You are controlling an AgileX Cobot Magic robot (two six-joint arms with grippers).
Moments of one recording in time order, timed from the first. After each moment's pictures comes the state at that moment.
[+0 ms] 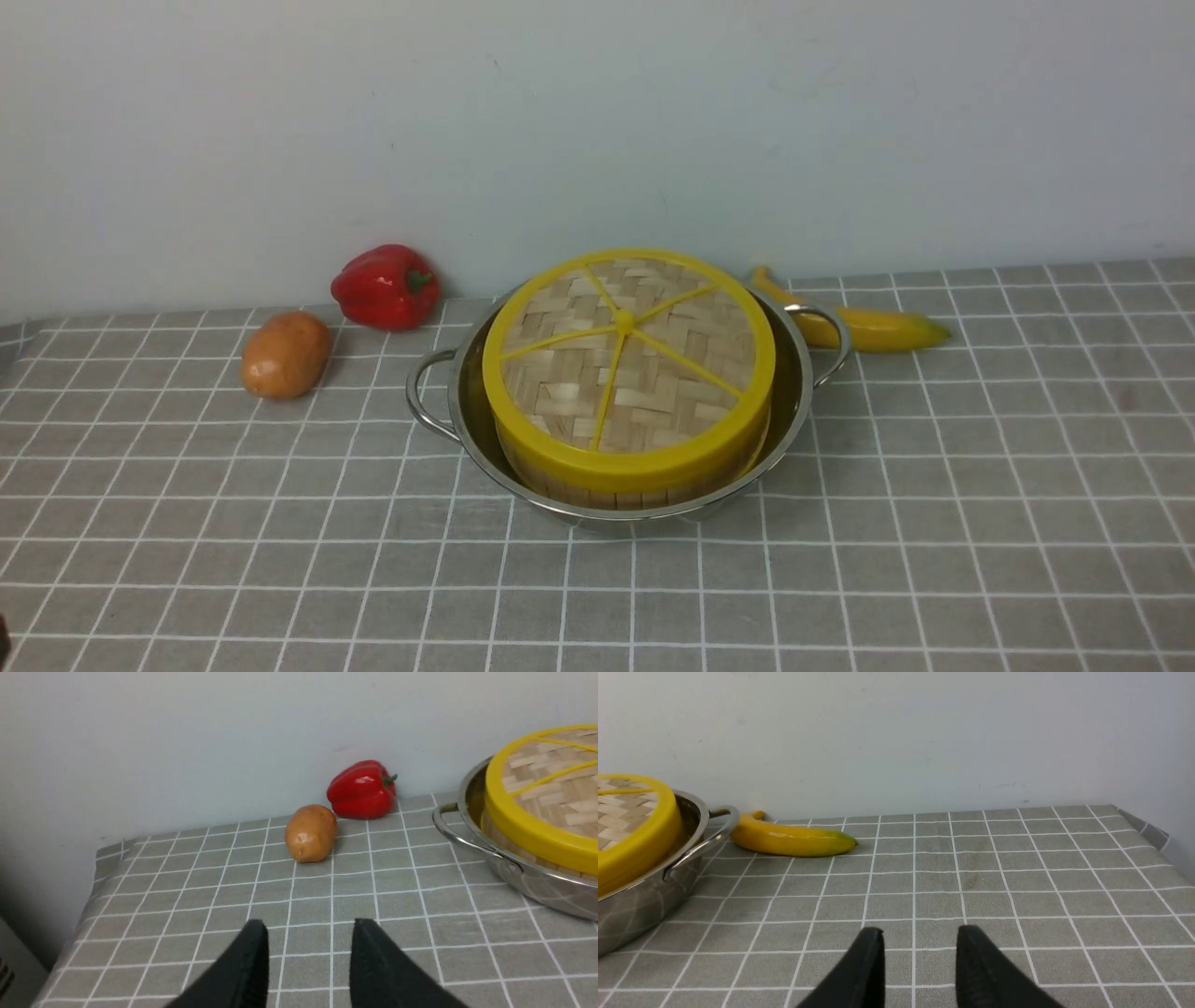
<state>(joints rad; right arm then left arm) -0.09 0.00 0.01 0.18 0.31 -0.03 0.08 0.04 -0.22 -0.04 0.48 0.17</state>
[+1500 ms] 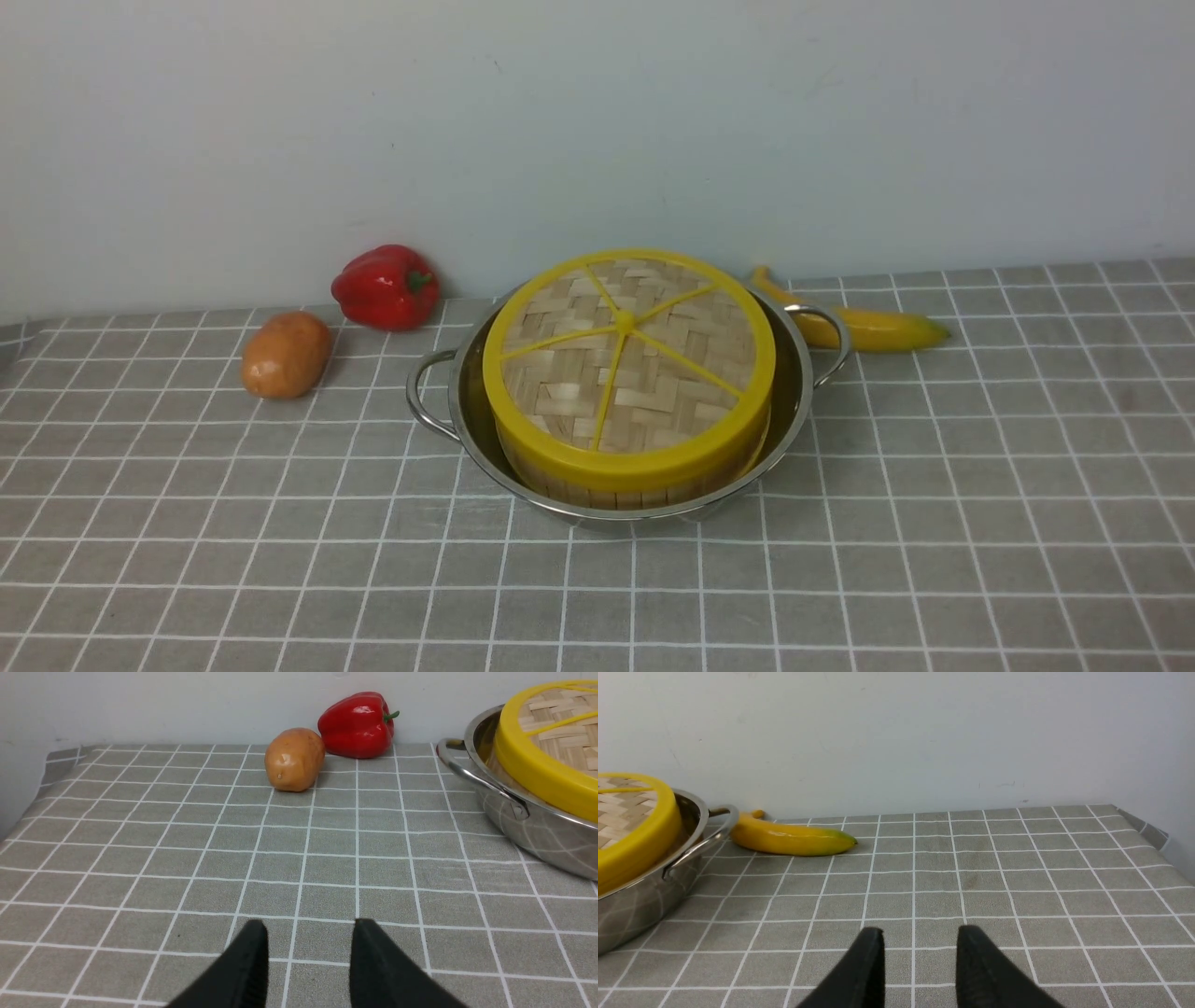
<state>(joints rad) -0.09 0.00 0.01 0.18 0.31 -0.03 0.09 0.00 0.01 -0.12 0.37 0.12</state>
